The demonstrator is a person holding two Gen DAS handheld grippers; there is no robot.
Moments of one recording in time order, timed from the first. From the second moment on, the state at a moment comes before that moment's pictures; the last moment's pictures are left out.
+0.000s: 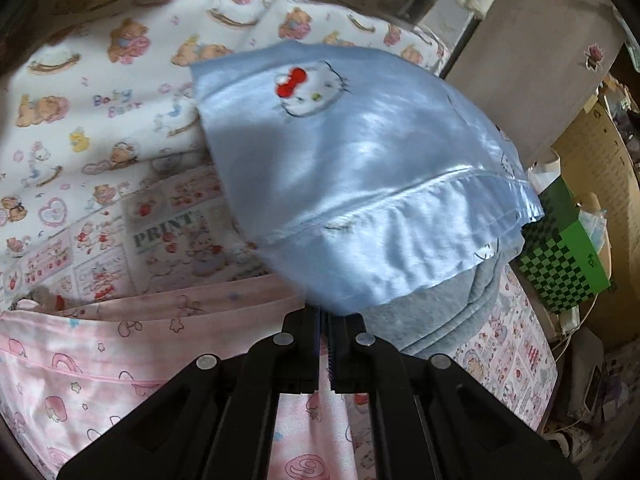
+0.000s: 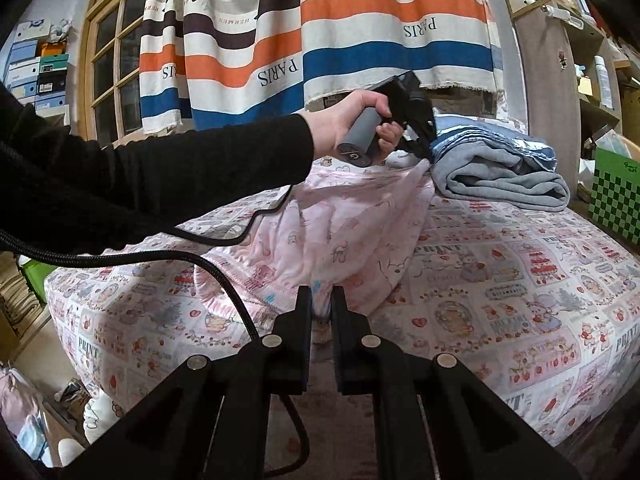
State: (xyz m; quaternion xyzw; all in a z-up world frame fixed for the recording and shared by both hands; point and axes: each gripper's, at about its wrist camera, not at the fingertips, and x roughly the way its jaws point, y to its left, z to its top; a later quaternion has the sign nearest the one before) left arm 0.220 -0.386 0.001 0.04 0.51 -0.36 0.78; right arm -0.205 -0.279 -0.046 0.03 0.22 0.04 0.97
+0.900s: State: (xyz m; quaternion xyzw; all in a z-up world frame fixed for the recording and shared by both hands) left arm 0.056 -0.155 0.120 0.08 0.26 -0.26 0.93; right arm -0.200 -0.325 -0.040 0.00 0.22 -0.09 0.97
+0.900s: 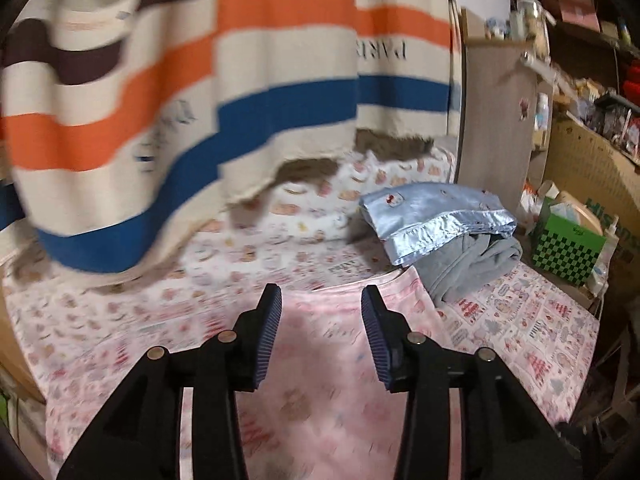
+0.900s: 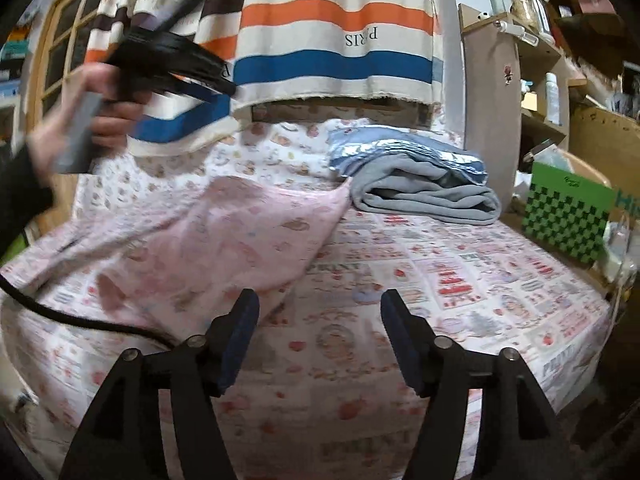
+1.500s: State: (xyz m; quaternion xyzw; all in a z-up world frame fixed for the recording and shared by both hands) left arm -0.061 -0.101 -0.002 0.03 0.35 -0.23 0.91; right arm -0.184 -0.328 -0.030 0.12 0.22 0.01 0.97
